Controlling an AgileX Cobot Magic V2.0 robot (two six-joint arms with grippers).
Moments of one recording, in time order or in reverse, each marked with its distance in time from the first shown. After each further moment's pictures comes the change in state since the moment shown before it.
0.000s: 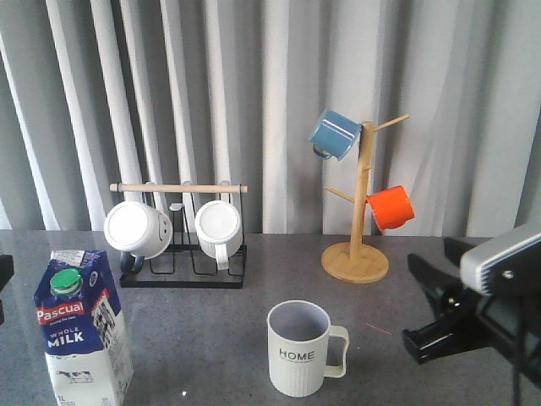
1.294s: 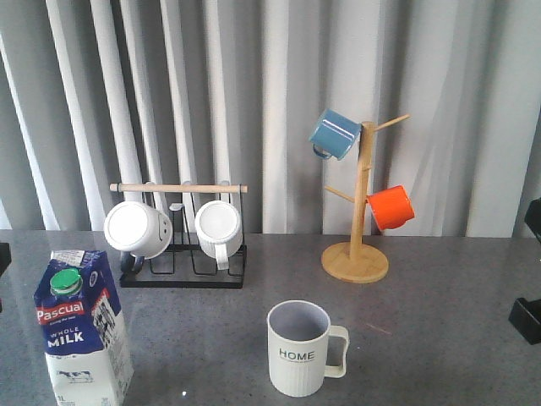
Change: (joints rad) left arm 0.000 0.000 0.000 0.000 -0.053 0.000; right arm -0.124 -0.287 0.002 -0.212 0.114 0.337
